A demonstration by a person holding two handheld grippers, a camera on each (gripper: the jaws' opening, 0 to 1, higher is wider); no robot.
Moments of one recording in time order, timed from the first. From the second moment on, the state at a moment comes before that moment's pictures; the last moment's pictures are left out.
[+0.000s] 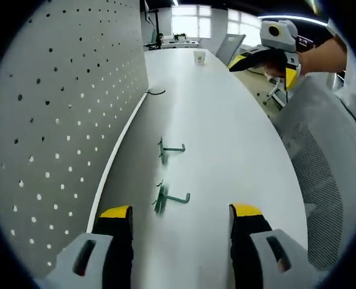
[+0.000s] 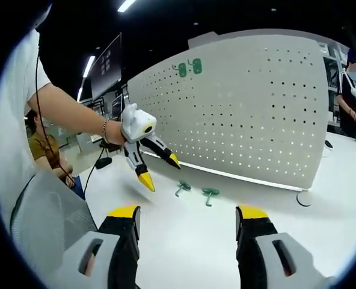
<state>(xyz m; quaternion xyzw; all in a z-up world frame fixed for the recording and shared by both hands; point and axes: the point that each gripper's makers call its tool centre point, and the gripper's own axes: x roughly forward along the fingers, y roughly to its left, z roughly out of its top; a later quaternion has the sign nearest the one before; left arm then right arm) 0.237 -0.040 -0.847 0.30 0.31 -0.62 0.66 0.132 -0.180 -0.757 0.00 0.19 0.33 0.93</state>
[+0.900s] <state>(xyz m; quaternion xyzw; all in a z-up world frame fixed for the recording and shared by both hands) 0.242 -0.046 -0.878 0.38 0.35 -0.64 0.57 0.123 -0.182 -0.764 -0.03 0.21 0.33 0.92</state>
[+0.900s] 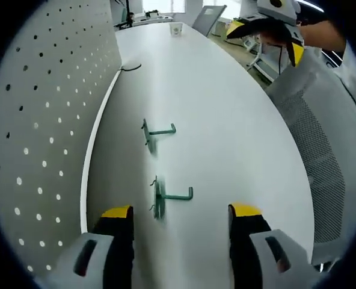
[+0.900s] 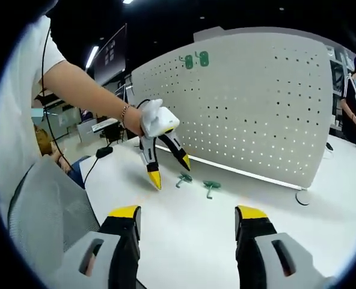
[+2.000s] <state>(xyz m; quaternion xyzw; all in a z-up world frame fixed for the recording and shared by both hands) 0.257 -0.049 -0.881 0.38 0.35 -0.63 0.58 0.116 -0.194 -0.768 -0.04 0.22 0.31 0.92</state>
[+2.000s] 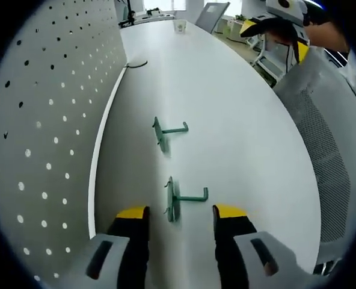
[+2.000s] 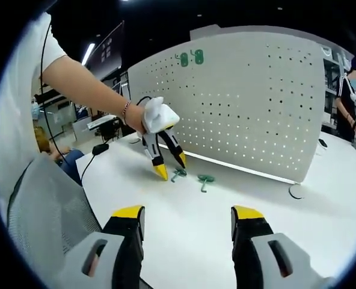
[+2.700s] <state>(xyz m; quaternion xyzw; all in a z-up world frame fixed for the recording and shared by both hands) 0.267 -0.049 -0.880 0.34 0.35 -0.60 0.64 0.117 -0.195 -0.765 -0.04 0.21 0.30 0.93</state>
